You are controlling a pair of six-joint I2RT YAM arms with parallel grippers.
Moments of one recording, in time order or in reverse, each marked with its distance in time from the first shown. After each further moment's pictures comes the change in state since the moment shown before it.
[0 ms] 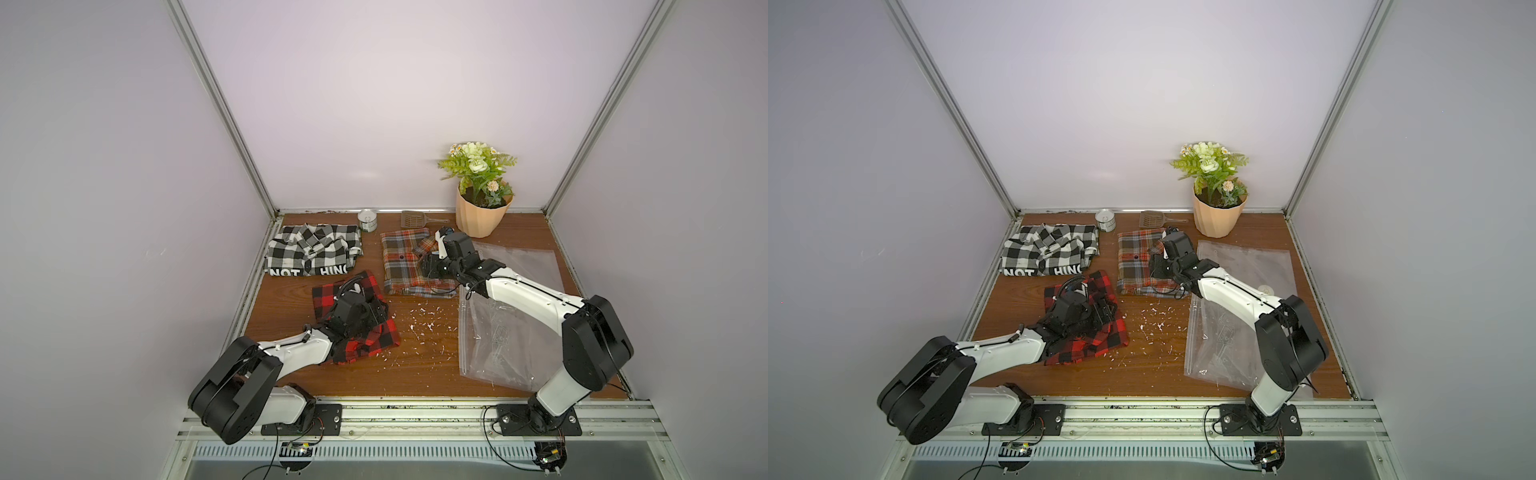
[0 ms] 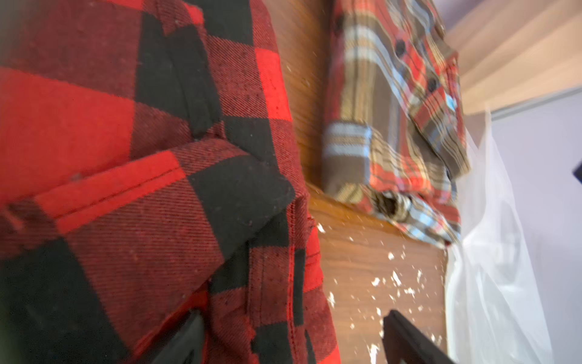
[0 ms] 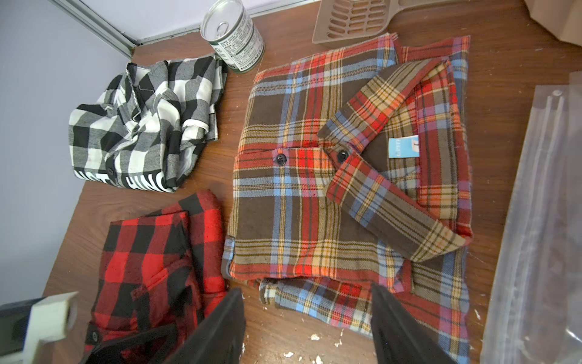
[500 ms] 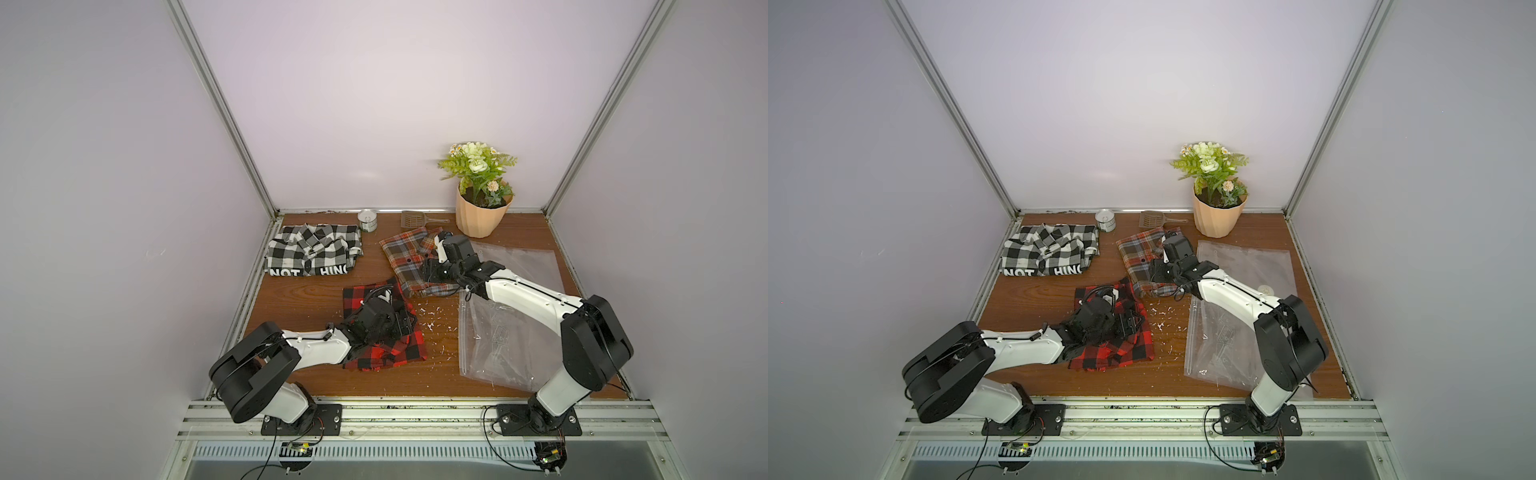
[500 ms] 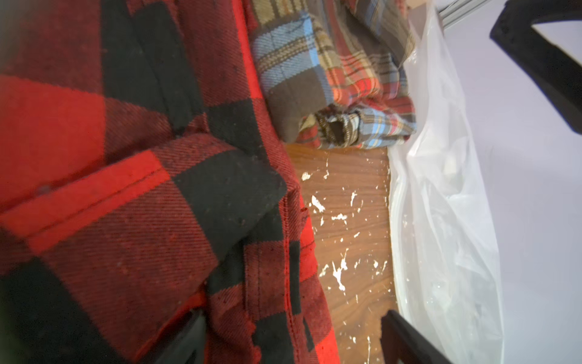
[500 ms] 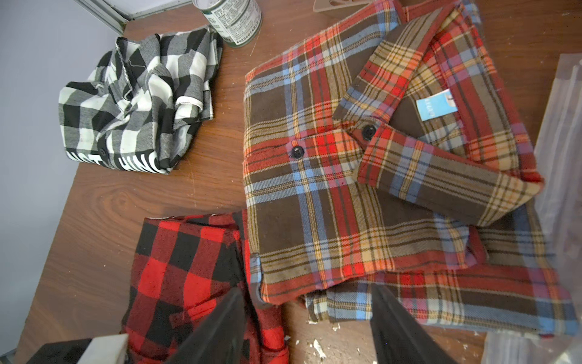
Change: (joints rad) left arm -0.212 0.105 0.093 0.023 0.040 -0.038; right arm -0.004 0.000 -0.027 -0.016 -0.026 -0.001
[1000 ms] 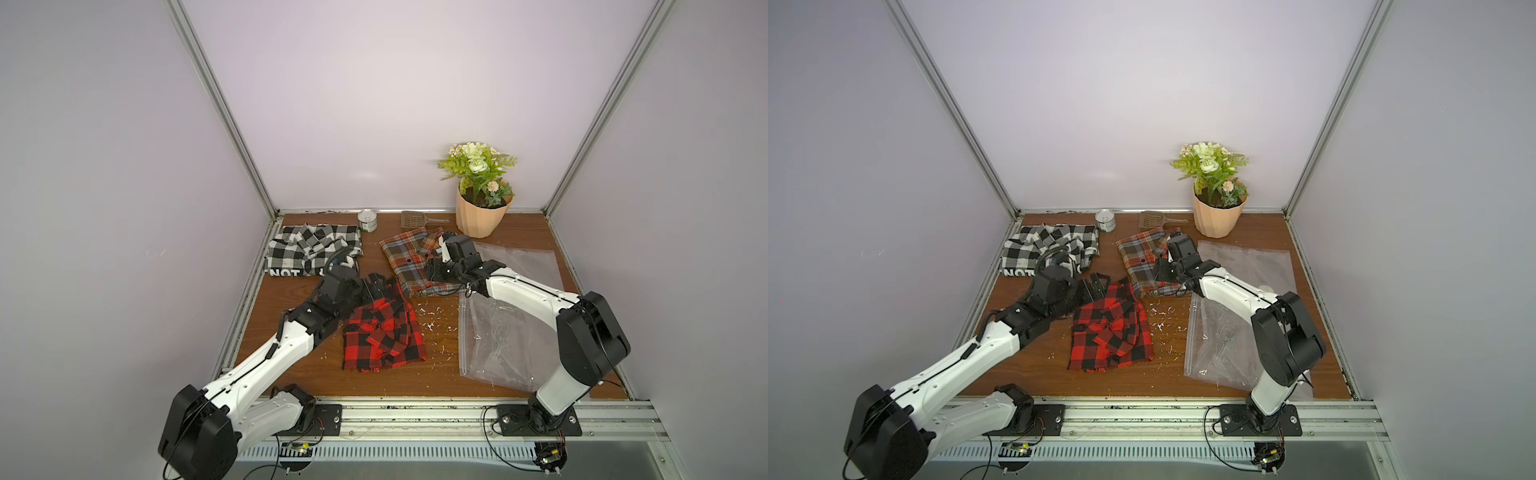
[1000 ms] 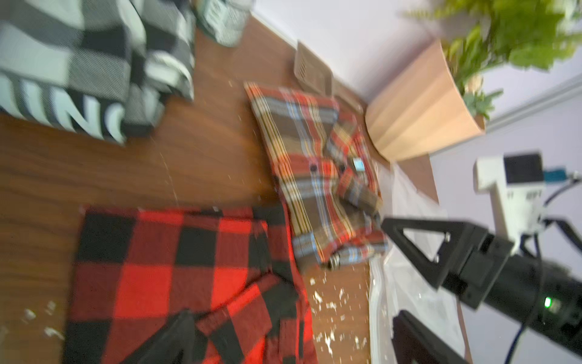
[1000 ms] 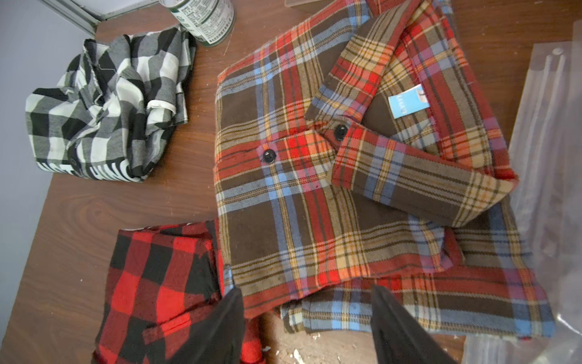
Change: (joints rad) left arm 0.369 -0.324 0.278 -0.497 -0.080 0.175; right arm -0.041 0.047 0.001 0.002 -0.002 -0.001
